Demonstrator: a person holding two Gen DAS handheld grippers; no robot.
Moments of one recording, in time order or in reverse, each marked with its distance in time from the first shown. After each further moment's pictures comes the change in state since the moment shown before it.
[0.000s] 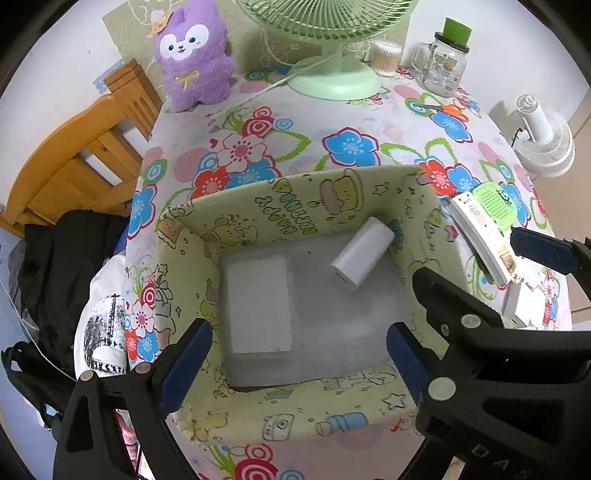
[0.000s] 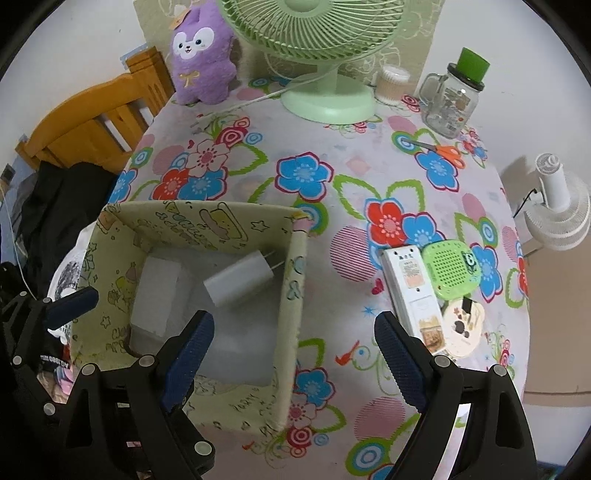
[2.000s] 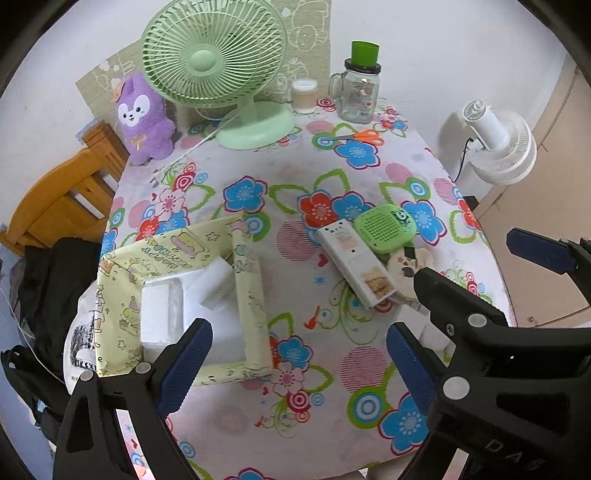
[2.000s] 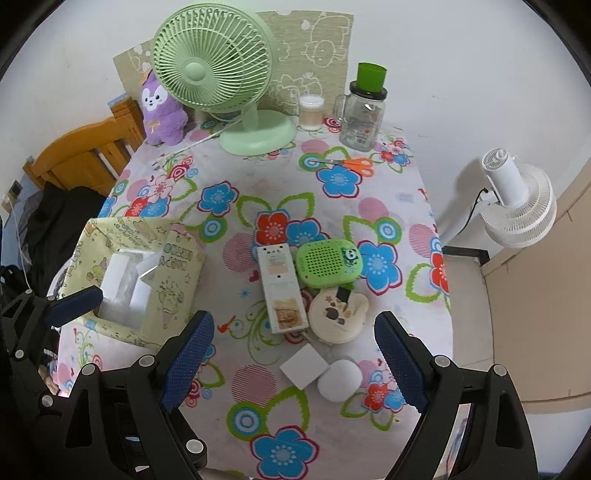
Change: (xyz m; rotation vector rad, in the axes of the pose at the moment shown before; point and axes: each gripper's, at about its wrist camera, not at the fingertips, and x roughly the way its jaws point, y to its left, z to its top) left arm -0.067 -0.148 0.004 0.016 -0.111 -0.015; right arm -0.085 -0.143 -0.042 0.016 -0.115 -0.005
